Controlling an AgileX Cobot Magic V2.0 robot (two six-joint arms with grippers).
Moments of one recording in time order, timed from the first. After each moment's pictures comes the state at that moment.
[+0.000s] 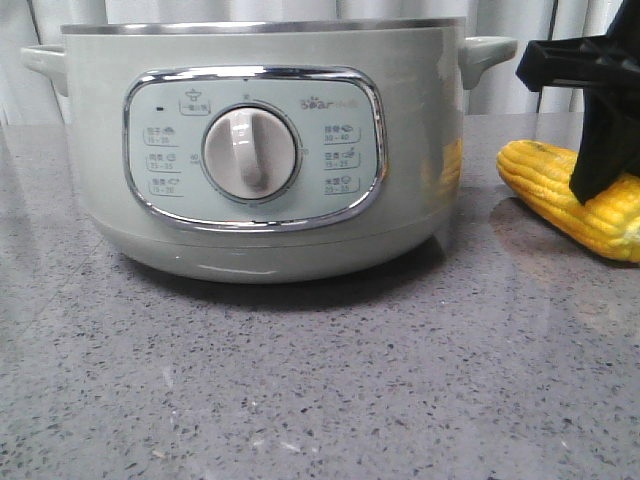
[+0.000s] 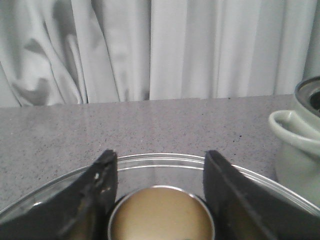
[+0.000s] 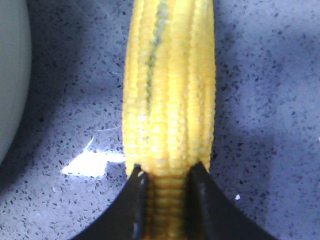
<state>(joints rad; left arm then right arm) -0.10 0.51 -0.26 -0.02 -0.13 0.00 0.19 1.42 -1.02 0.08 0.82 0.08</state>
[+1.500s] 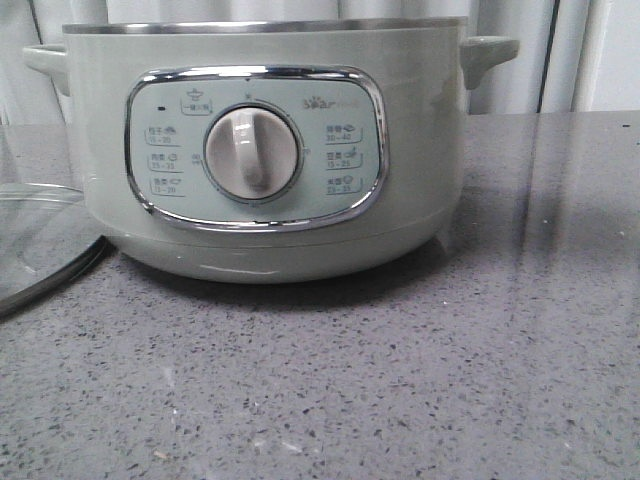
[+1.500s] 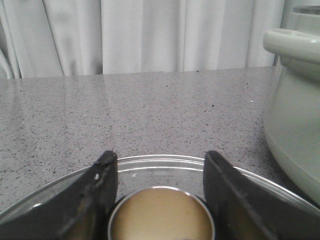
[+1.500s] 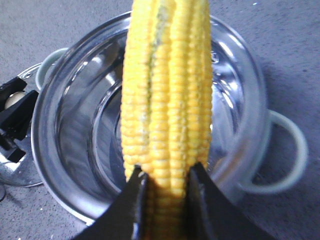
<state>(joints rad) -0.21 1.44 -0.11 0.03 -1.21 -0.08 0.47 1.28 -1.39 0.18 0.89 0.09</state>
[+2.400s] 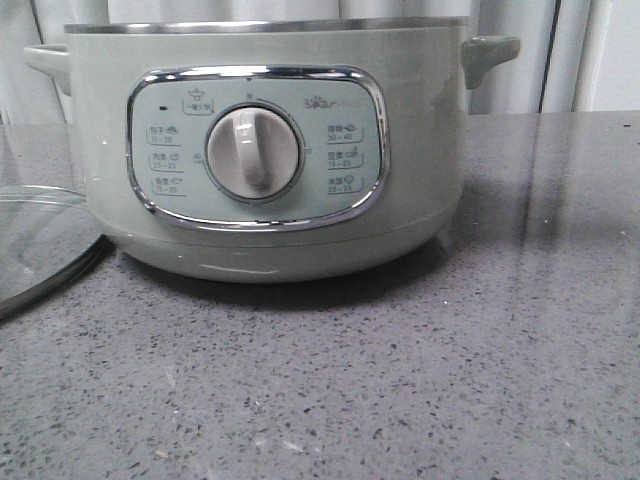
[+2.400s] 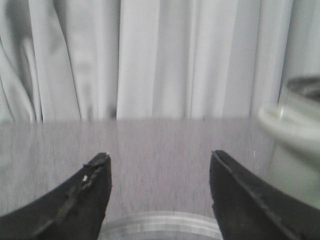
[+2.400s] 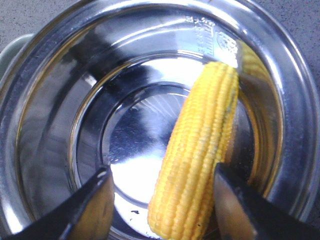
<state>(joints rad) -0.22 1.20 -0.12 -0.02 -1.14 -0.07 0.48 1.44 -1.42 0.18 0.82 0.07</state>
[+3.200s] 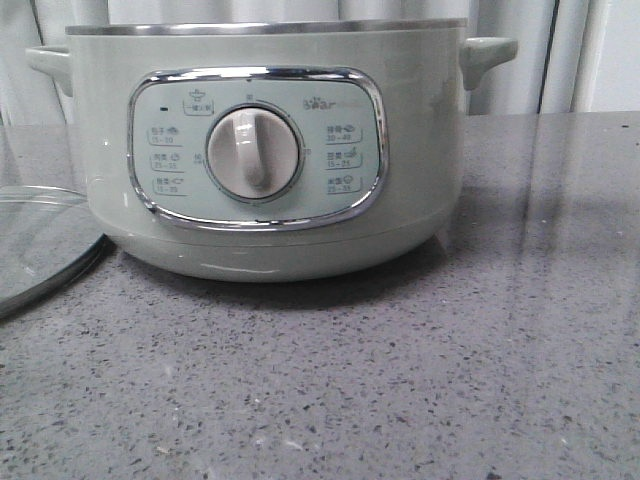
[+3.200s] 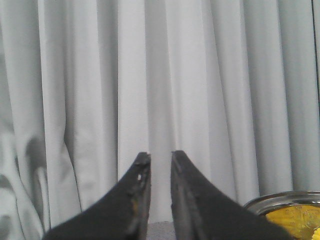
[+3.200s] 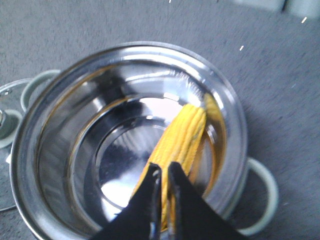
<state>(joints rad) -0.22 0.42 -0.23 0.05 -0.51 -0.02 0.48 1.25 -1.41 0.05 0.81 0.05</state>
